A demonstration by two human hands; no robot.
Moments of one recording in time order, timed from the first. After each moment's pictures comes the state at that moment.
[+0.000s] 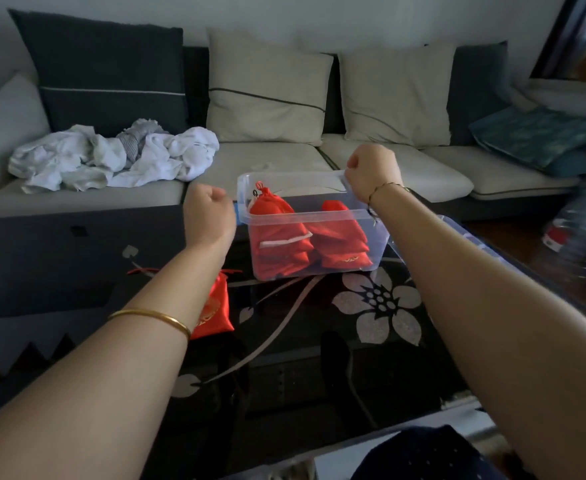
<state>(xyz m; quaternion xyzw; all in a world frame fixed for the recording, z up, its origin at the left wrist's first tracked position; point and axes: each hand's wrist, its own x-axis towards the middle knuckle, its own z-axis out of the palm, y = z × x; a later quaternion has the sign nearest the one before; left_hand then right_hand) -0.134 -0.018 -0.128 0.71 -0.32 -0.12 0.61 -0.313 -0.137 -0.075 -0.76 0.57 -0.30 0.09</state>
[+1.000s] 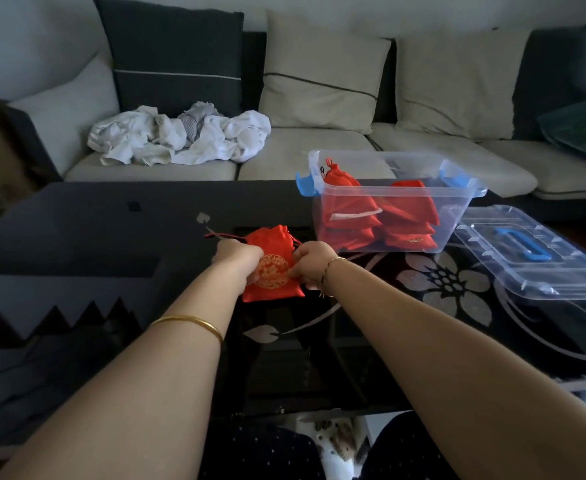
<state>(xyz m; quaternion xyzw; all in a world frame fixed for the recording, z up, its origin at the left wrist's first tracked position) -0.081 0.062 -0.204 0.78 -0.16 -0.32 0.51 -0.192 -0.015 -0.213 -0.74 0.48 -0.11 0.46</state>
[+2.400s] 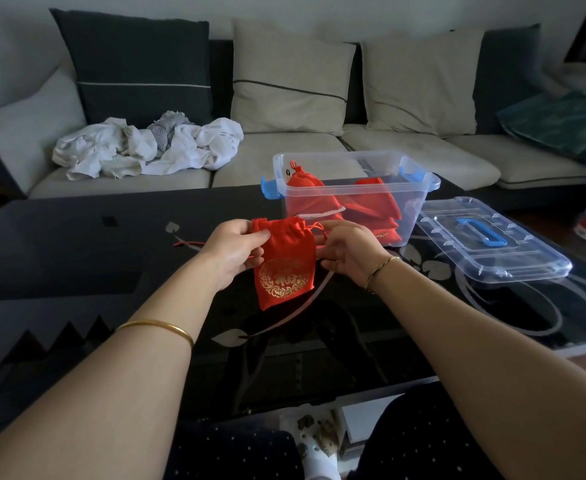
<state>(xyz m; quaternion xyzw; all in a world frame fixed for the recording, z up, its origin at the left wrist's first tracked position) -0.125 0.063 -0.168 0.67 -0.35 -0.38 0.54 -0.290 -0.027 -0.181 -0.52 0.38 -0.33 0.69</state>
